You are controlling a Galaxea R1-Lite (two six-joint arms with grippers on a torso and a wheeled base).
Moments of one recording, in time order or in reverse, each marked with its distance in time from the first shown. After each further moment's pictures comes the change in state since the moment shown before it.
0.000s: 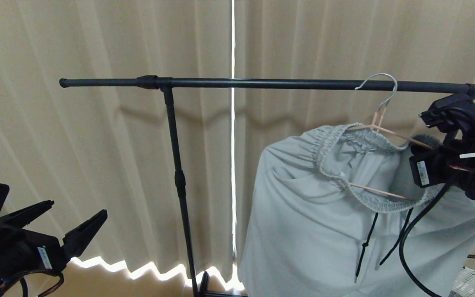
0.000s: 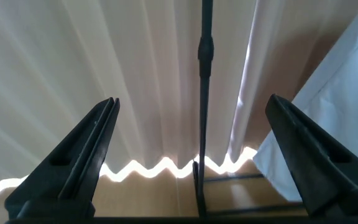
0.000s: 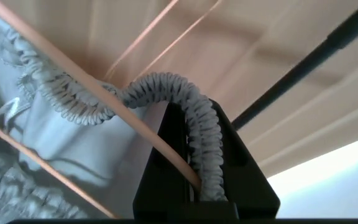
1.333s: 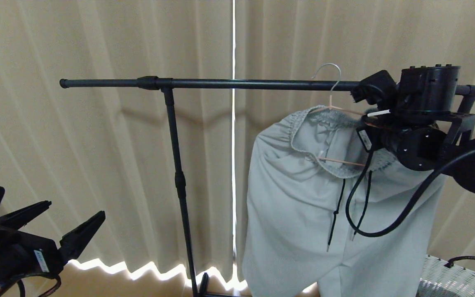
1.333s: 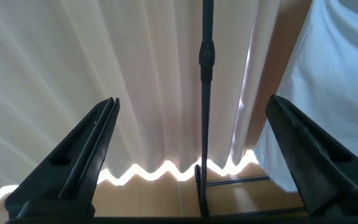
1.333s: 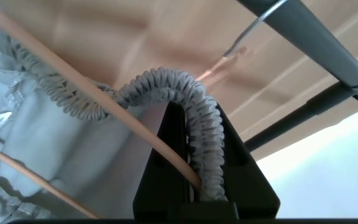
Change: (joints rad) left arm -0.001 -0.019 0.006 0.002 0.000 0.013; right arm 0.103 0.330 -0.392 0.023 -0.311 -0.118
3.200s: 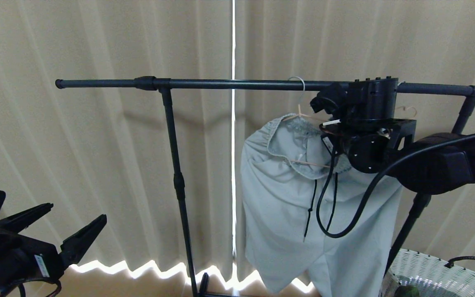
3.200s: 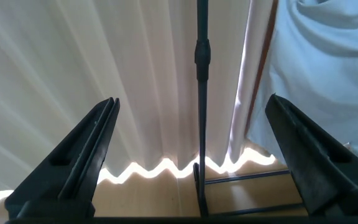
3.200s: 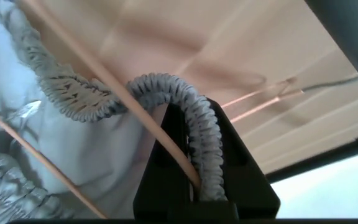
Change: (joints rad) left arm -0.019 -0.009 0.012 0.000 0.000 0.003; right arm 0.119 0.142 -0.110 -0.003 -0.030 -0.034
